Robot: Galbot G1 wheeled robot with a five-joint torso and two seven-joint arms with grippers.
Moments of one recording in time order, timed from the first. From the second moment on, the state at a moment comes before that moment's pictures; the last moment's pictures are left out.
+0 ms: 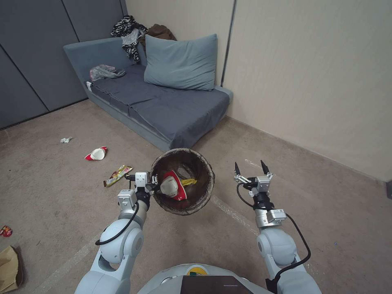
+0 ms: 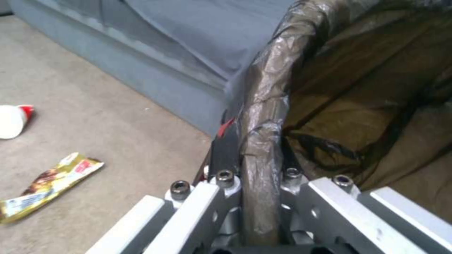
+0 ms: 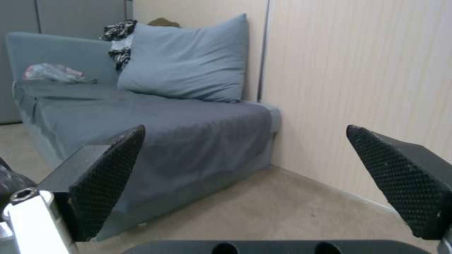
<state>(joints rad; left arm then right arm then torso) 1.49 -1.41 -0.42 -2.24 -0.28 0.47 -0.17 -1.51 1.43 0.53 1.99 0.07 0.23 0.03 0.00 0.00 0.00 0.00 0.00</state>
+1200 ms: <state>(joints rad) 1.49 -1.41 -0.42 -2.25 -0.28 0.47 -0.17 -1.46 1.42 0.55 1.92 0.05 0.32 -0.01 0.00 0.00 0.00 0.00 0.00</state>
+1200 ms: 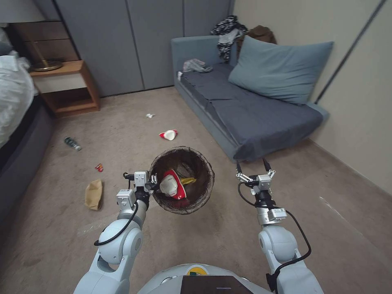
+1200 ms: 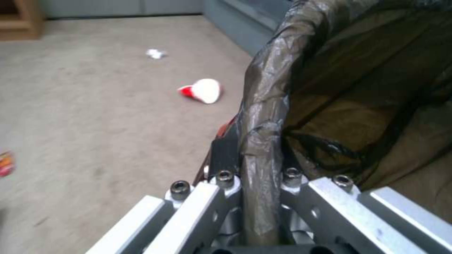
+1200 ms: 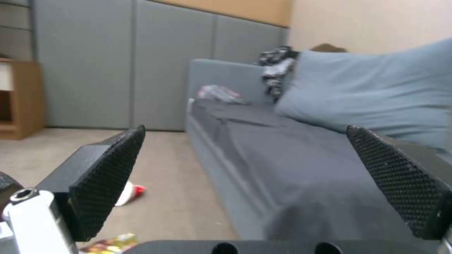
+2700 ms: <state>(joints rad) 1.49 -1.41 -0.42 -2.23 -0.27 0.43 -0.18 -1.44 1.43 0.61 1.91 0.07 0.34 -0.04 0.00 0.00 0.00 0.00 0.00</state>
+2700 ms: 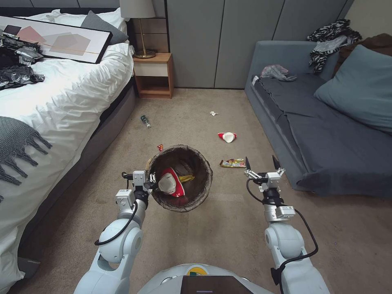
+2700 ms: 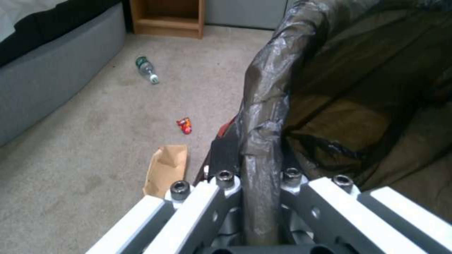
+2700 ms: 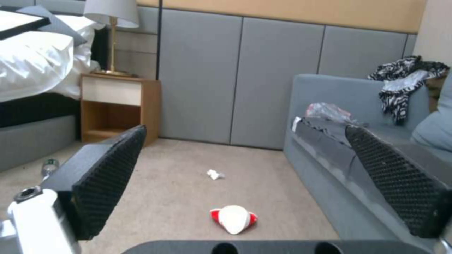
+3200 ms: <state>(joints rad) 1.49 -1.41 -0.42 -2.23 -0.27 0.43 -0.18 -1.44 1.43 0.63 1.89 0.07 0.33 -0.02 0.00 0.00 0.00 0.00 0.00</state>
